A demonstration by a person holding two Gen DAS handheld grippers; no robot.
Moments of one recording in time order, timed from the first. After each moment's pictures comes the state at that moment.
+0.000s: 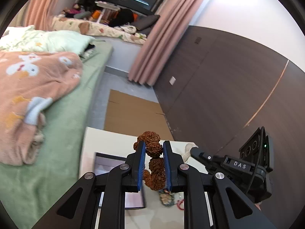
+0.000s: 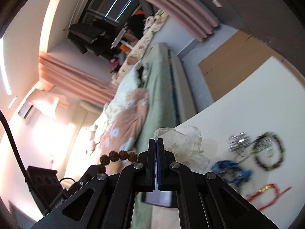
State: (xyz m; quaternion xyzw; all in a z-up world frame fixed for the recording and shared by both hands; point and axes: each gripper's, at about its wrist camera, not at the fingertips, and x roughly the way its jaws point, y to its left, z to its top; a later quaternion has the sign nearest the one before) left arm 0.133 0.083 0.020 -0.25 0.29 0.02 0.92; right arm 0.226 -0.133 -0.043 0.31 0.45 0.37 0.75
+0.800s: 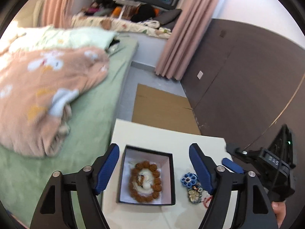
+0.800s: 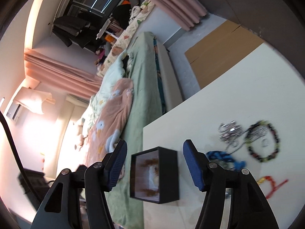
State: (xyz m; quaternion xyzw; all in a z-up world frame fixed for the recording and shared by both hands) left arm 0.134 0.096 -0.008 -0.24 0.33 0.11 0.90; right arm 0.238 -0.141 -0.063 0.28 0.50 0.33 0.75
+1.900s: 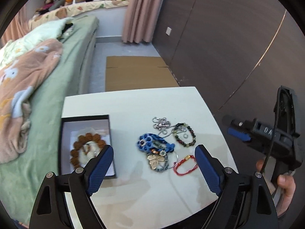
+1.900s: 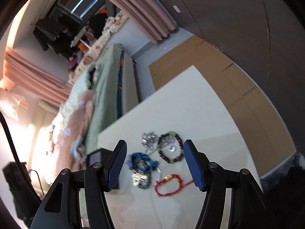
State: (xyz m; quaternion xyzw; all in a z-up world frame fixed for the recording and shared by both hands) left arm 0.179 -0.027 -0.022 -0.13 0.46 0.00 0.88; right arm 0.236 -0.254 -0.062 0.22 0.51 0.22 0.80
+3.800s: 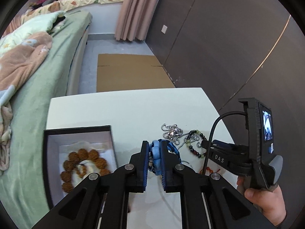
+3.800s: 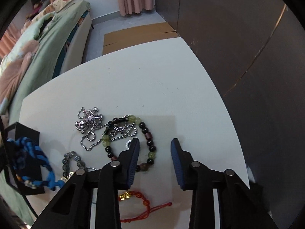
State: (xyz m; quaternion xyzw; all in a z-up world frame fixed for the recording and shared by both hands) left arm 0.210 0.012 -0.068 -0.15 0.45 -0.04 0.88; right arm 0.251 -0.178 -0.120 -0.04 0.58 0.07 0.81
